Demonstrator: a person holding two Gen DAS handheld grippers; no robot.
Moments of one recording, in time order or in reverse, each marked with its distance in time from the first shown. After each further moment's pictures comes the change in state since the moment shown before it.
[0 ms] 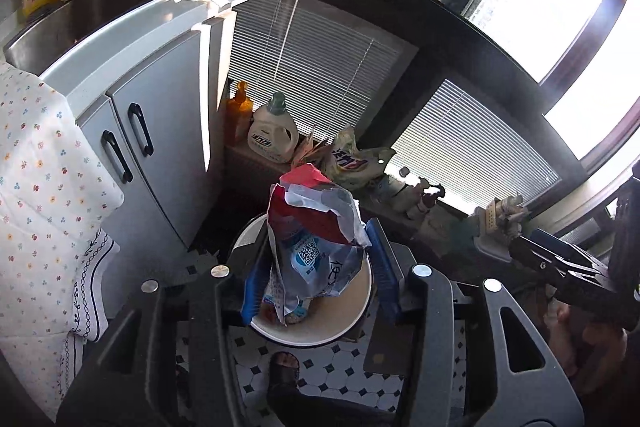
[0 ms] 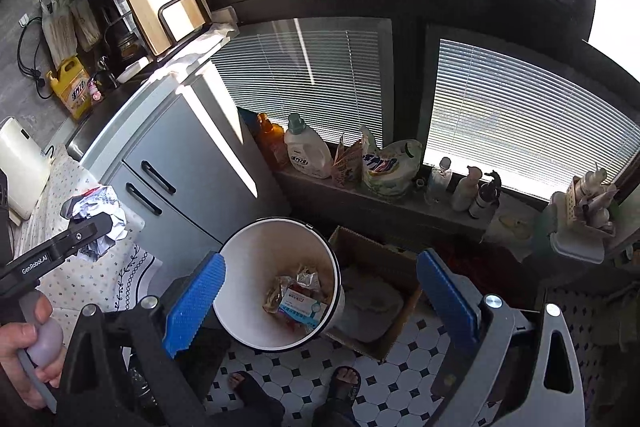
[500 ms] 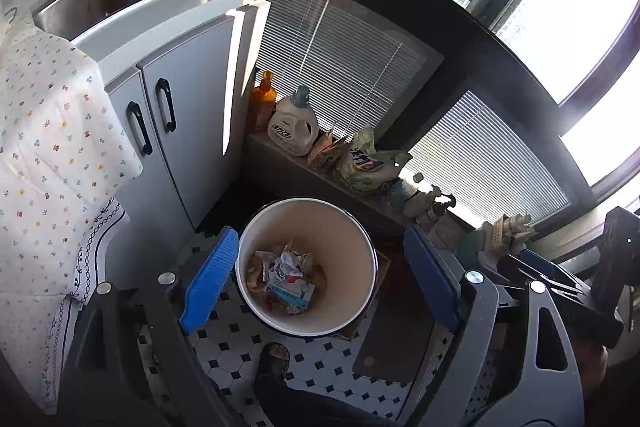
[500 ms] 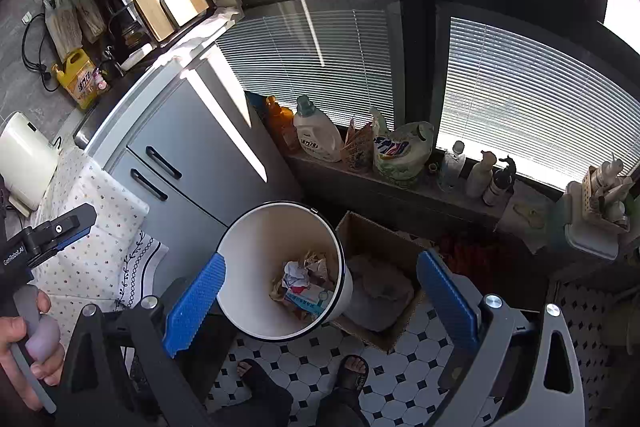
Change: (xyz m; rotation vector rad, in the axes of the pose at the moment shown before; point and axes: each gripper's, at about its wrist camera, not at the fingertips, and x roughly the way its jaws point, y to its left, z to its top) left arm -0.018 0.014 -0.013 -0.120 -0.004 0.082; right arm 0.025 0.001 -0.003 -0.032 0.068 0.087
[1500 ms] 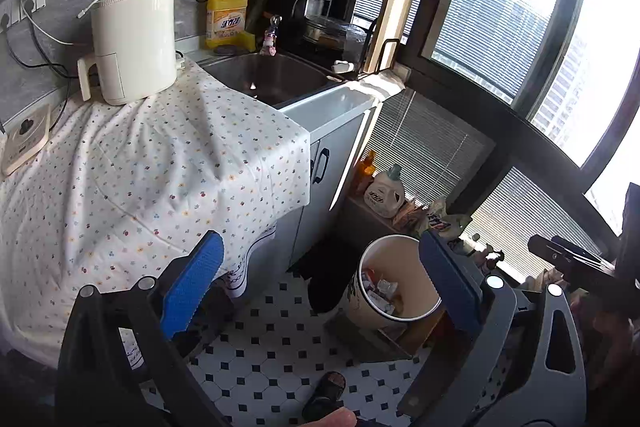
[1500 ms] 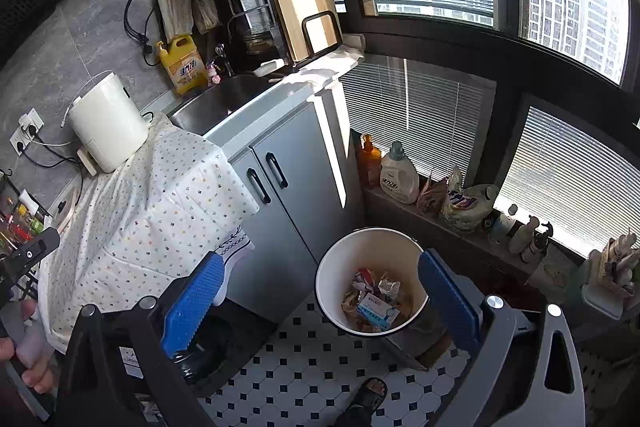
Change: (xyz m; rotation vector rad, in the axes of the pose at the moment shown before) left arm -0.254 0.087 -0.083 -0.098 -0.305 0.269; right arm -0.135 0.159 -0.039 -0.221 -0.142 0.144
